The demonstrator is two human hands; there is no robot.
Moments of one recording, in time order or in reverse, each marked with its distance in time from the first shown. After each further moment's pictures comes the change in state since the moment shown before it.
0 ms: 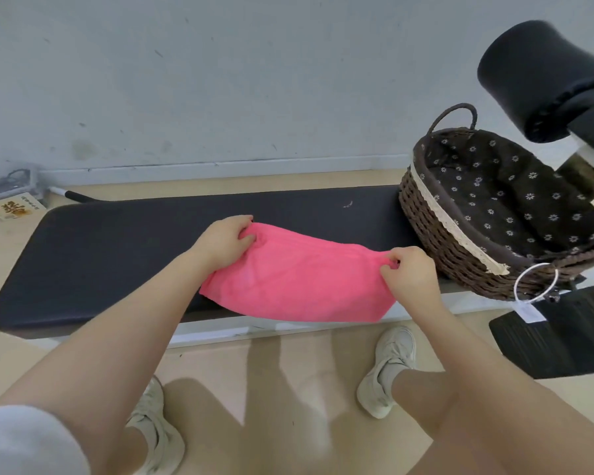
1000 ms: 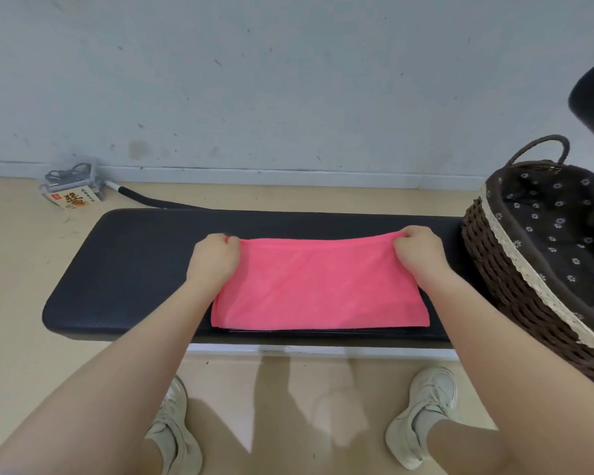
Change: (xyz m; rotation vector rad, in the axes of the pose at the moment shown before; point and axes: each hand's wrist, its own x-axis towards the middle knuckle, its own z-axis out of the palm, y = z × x) left_hand -0.013 -0.045 -0.025 -0.262 0.306 -0.546; right_hand 0.088 -0.078 0.026 0.133 -0.170 0.187
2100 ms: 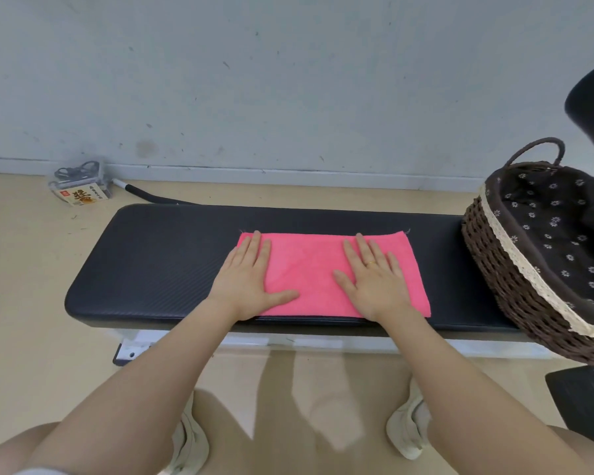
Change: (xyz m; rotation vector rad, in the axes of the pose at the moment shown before) left_hand -0.032 -0.028 0.018 0.675 -0.276 0.509; right_hand -0.060 0.009 0.057 -0.697 -0.200 -0.458
